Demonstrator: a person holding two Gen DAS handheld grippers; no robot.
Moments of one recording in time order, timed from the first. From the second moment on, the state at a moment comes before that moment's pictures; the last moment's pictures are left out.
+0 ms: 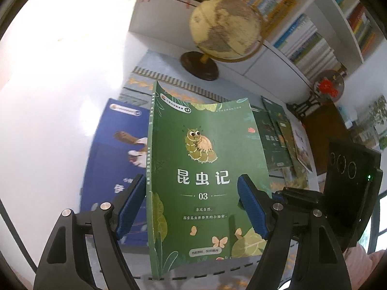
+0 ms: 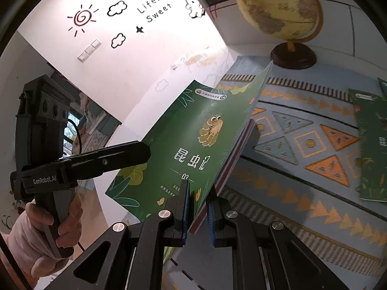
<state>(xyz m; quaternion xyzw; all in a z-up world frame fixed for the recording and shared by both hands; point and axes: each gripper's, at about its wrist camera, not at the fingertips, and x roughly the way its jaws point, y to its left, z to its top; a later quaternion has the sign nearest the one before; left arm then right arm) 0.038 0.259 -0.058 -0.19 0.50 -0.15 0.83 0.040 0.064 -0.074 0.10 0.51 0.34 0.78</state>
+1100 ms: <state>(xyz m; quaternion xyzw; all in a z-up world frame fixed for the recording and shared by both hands) 0.053 0.315 -0.119 -0.24 0.53 -0.05 0.82 0.059 0.107 -0.146 0.16 0.59 0.30 0.73</state>
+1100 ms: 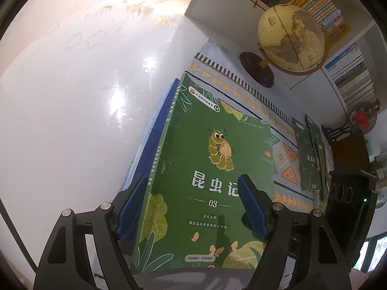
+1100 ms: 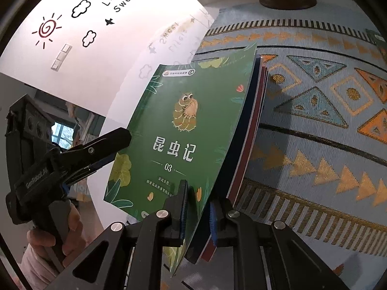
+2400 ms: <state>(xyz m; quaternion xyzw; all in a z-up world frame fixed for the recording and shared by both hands) 0.017 0.280 -0.040 -0.15 0.49 -0.01 0.86 0.023 -0.007 -0.116 0.19 0.60 0.21 0.75</state>
